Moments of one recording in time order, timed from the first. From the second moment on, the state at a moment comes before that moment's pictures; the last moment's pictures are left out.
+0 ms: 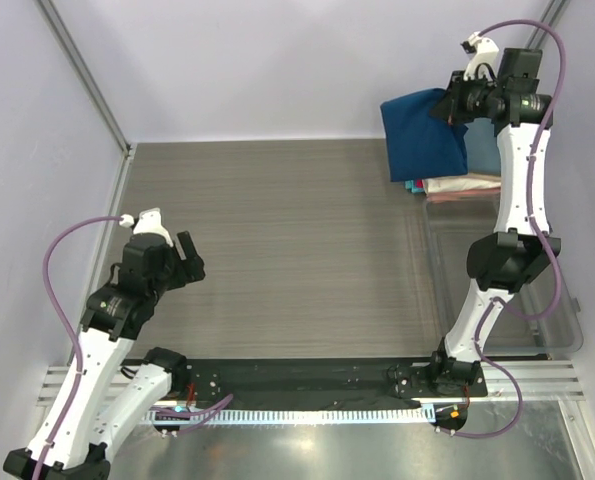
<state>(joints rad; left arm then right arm) -0.31 0.68 0.89 -0.86 -0.23 -0.45 -0.14 1.96 2.34 -0.91 -0.56 -0.12</state>
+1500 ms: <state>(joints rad) -0.31 0.79 0.89 -0.86 -0.25 -0.45 -0.41 2.27 2.58 -0.75 -0.80 -0.18</state>
